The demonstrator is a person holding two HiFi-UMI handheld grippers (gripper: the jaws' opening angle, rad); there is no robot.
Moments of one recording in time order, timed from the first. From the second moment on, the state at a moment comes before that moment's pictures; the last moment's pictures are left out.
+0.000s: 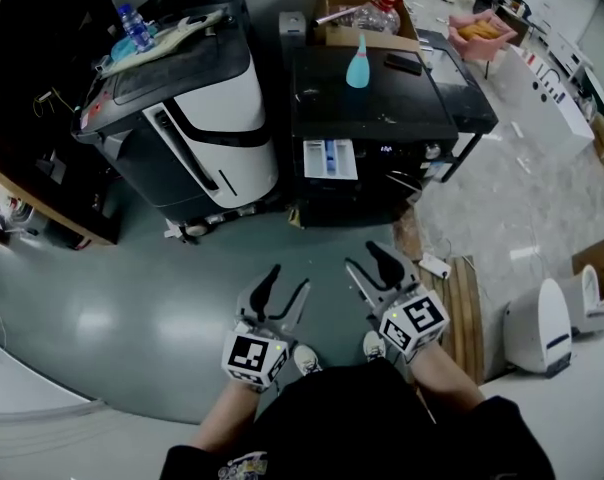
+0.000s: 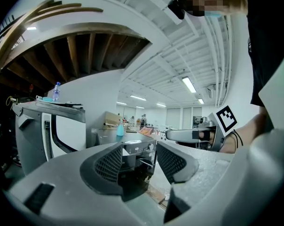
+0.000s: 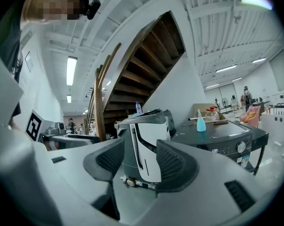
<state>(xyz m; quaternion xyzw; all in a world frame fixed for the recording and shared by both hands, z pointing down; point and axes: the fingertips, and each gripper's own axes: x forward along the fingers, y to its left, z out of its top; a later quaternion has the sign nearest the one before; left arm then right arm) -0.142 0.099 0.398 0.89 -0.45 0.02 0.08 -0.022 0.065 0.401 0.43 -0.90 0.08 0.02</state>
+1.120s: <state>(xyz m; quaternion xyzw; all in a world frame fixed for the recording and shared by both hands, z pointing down) -0.095 -0.011 0.432 0.89 -0.45 0.06 0.10 0.032 -0.070 0.464 0.47 -0.88 0.10 0.06</state>
